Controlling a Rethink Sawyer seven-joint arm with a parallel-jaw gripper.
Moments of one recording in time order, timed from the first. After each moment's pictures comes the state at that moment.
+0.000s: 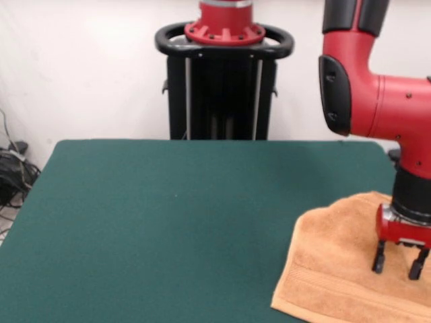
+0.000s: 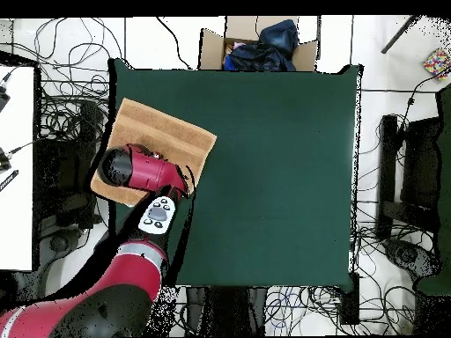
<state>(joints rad) 0.33 -0.21 -0.24 1.39 0.58 0.31 1.74</state>
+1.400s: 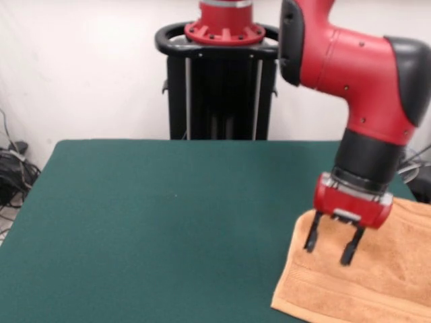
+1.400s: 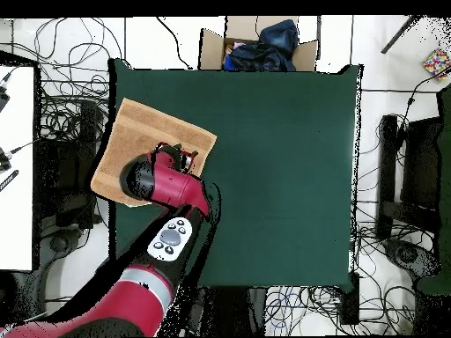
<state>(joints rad) 0.32 -0.28 -0.38 1.55 0.59 0.09 1.74</state>
